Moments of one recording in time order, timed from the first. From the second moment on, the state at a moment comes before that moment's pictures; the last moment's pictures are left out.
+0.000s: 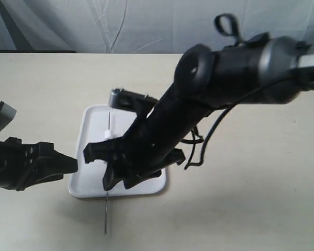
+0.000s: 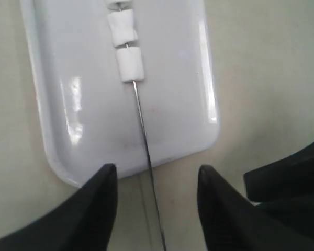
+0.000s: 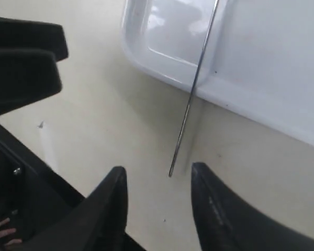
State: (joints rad) left arm 0.02 1.37 -0.38 1.75 -0.77 -2.06; right arm 0.81 1.84 -1.15 0.77 0.75 -0.10
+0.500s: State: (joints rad) left arm 0.02 1.38 -0.38 1.75 -0.72 -2.03; right arm 0.99 2.00 -1.28 0.38 0.70 0.39
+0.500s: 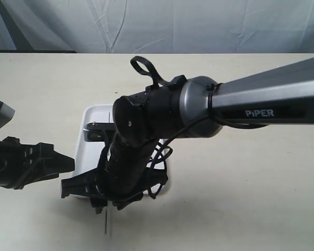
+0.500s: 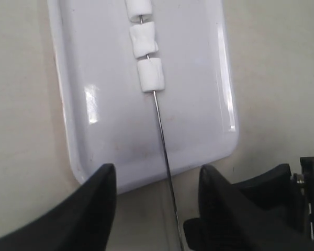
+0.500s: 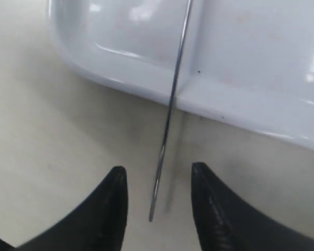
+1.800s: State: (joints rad) left arm 0.02 1.38 -0.38 1.75 -0.74 -2.03; right arm 1.06 2.07 -1.29 0.24 0.63 0.54
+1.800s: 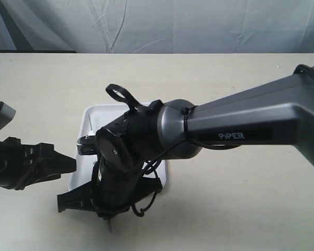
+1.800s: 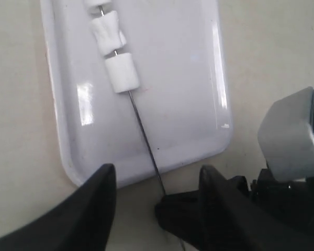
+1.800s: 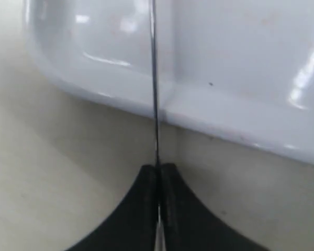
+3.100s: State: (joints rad) left arm 0.02 1.63 -0.50 1.24 -1.21 -1.96; right arm 1.06 1.48 -0.98 0.17 0.76 0.45
